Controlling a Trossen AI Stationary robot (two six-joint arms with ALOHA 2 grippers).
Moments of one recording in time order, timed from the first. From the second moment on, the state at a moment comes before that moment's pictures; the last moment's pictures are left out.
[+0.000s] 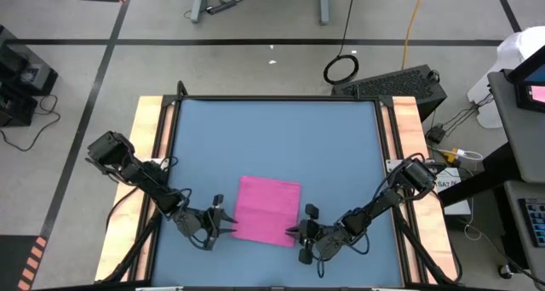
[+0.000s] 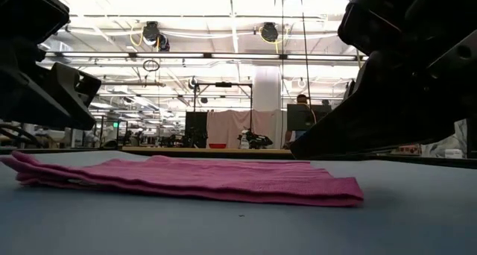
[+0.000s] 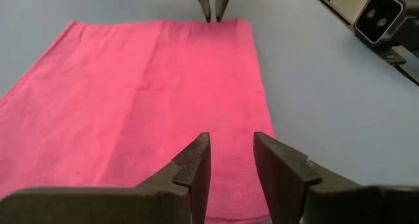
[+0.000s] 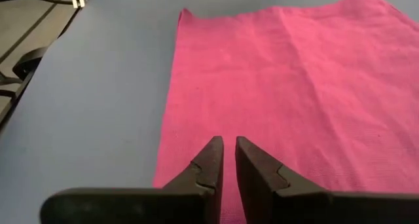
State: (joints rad) left arm -0.75 1.60 0.37 0.70 -0.49 -0.30; right arm 0.65 2.00 0.84 0.57 0.65 0.59
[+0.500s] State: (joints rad) left arm -0.70 1.60 0.37 0.59 -0.52 -0.33; right arm 0.65 2.03 0.84 0.58 0.73 0.63
